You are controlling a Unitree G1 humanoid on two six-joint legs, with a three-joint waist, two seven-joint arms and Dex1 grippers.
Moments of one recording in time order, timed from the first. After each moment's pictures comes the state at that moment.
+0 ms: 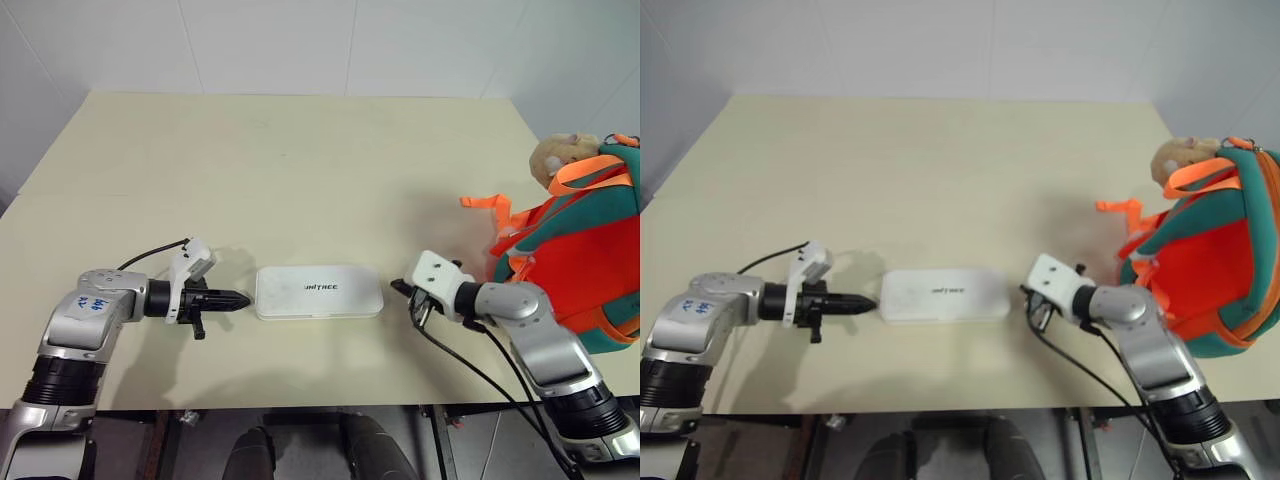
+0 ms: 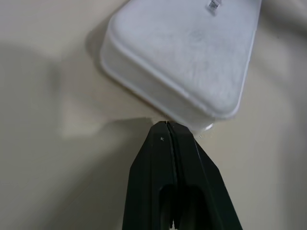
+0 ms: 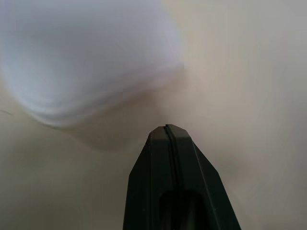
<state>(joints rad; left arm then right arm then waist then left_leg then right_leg) -0.41 0.80 0.04 -0.01 -0.33 0.82 -1.15 -0.34 -0.68 0.13 -0.24 -0.03 0.47 0.82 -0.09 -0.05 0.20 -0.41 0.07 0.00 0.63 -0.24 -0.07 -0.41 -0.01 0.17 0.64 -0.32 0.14</state>
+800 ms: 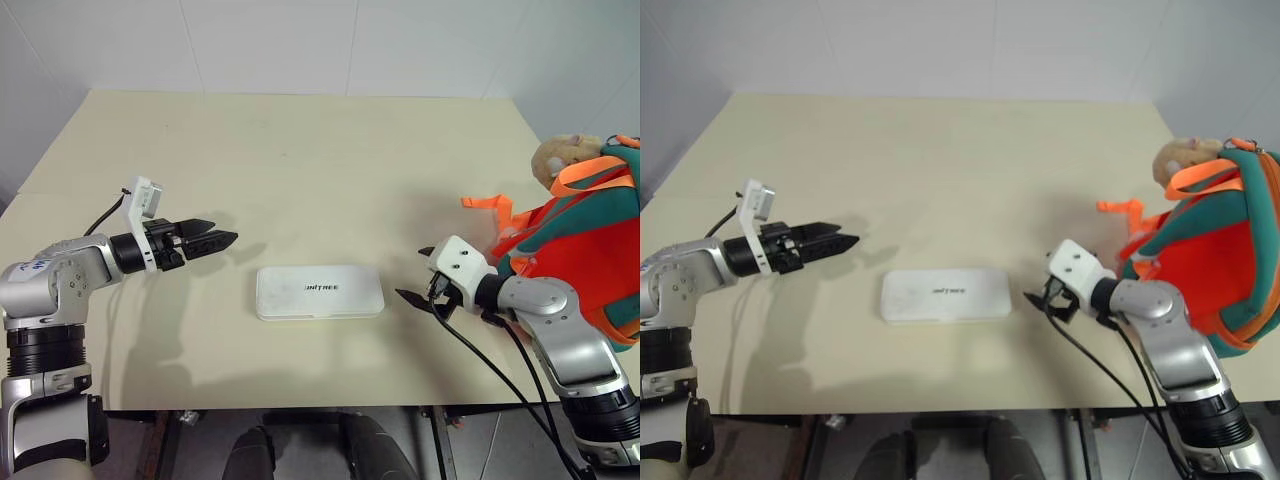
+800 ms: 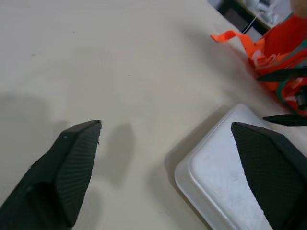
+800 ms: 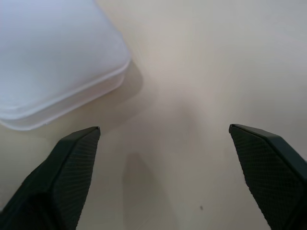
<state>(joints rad) -0.60 0.73 0.29 0.13 -0.56 1.01 -0.90 -0.32 -0.69 0.07 -0.27 0.04 0.50 0.76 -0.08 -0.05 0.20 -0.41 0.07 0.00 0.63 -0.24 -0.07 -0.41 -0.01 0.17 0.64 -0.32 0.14</state>
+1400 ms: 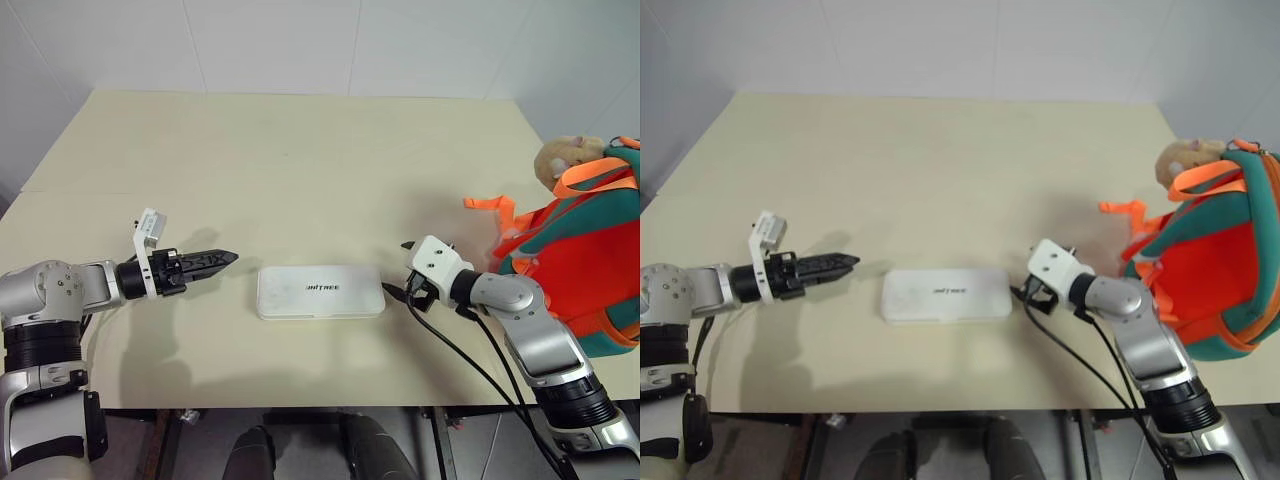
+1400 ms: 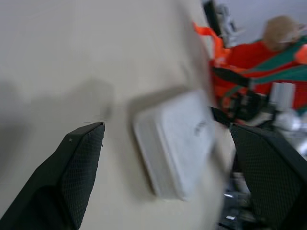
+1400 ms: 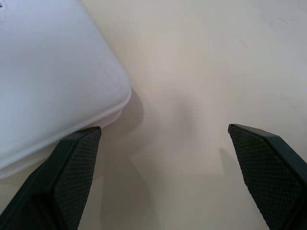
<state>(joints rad) -0.62 0.75 0.30 0.33 -0.73 1.43 -0.92 -0.38 -0.62 0.15 -0.19 -0.02 0.41 0.73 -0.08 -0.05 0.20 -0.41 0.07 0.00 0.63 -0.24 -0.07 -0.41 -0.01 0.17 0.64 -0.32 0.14</state>
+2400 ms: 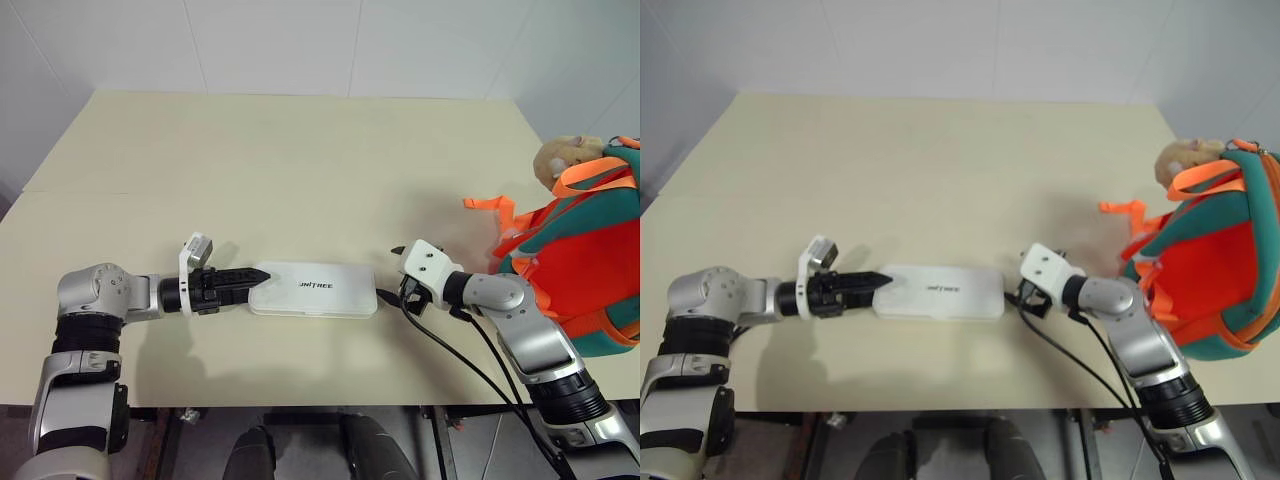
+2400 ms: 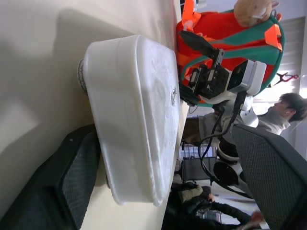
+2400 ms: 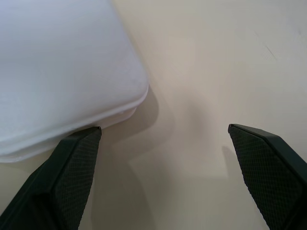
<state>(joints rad) -0.69 0.66 0.10 0.49 -0.74 1.44 -1.03 -0.40 -0.61 0.19 -0.16 -0.02 0.39 0.76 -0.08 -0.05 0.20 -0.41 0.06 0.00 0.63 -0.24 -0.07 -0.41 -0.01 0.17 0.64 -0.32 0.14</state>
